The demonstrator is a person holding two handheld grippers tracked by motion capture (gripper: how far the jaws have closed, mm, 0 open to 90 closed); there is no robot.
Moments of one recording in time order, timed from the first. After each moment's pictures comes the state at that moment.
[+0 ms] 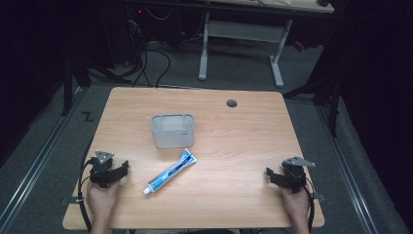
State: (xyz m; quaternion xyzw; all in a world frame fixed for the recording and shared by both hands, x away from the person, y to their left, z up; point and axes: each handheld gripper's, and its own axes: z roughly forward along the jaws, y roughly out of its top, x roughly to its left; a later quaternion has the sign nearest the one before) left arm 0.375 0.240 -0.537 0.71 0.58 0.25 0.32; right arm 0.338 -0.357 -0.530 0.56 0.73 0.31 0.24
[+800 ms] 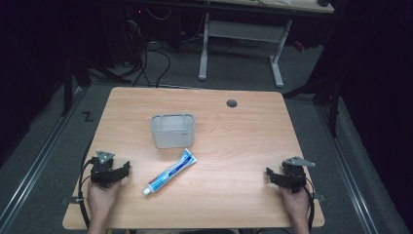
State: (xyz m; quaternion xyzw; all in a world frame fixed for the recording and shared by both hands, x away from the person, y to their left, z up) left arm 0.376 0.239 -0.537 0.71 0.57 0.25 0.32; right arm 0.338 -0.357 -0.530 0.56 0.73 0.31 0.24
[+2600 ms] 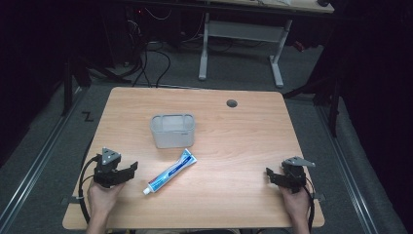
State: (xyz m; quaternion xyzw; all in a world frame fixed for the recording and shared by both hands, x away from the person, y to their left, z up) left arm 0.354 0.212 -0.489 0.75 0.50 0.22 0.36; right arm 0.338 -0.357 -0.530 0.56 0.73 0.31 0.24
